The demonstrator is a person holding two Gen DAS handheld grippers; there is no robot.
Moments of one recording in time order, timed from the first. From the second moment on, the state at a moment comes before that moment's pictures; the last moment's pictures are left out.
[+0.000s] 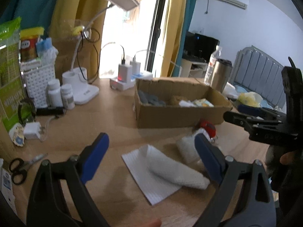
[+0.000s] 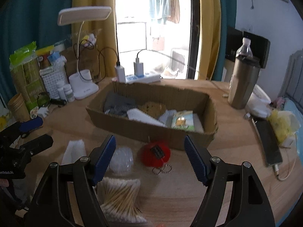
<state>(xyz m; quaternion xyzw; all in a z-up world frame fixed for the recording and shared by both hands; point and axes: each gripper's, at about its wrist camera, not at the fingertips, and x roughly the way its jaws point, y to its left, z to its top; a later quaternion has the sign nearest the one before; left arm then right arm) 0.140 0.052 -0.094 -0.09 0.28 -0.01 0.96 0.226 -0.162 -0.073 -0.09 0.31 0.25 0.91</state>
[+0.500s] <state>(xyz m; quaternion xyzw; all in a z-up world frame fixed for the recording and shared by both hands) 0.138 0.040 -0.113 -0.09 0.31 -0.01 0.95 0.195 -0.154 -0.118 -0.10 0.36 0.29 0.88</state>
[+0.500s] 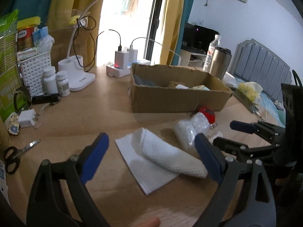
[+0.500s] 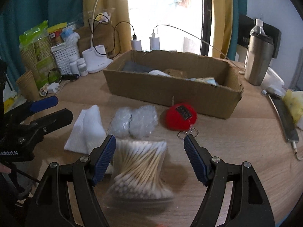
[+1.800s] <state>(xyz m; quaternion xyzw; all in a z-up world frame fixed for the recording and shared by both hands) 0.183 -0.015 -0.152 0.07 0.43 -0.07 0.90 0.211 -0.220 -0.140 -0.02 0.38 0.24 0.89</state>
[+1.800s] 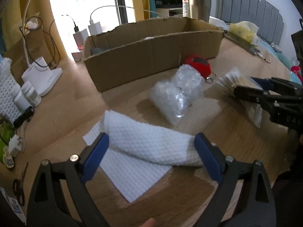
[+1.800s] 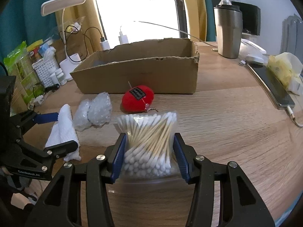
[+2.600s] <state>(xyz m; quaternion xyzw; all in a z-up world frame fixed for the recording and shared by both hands) 0.166 -0.023 -0.146 0.03 0.43 -0.14 0.89 0.205 -0.211 -0.136 -0.03 0.38 0.24 0.89</state>
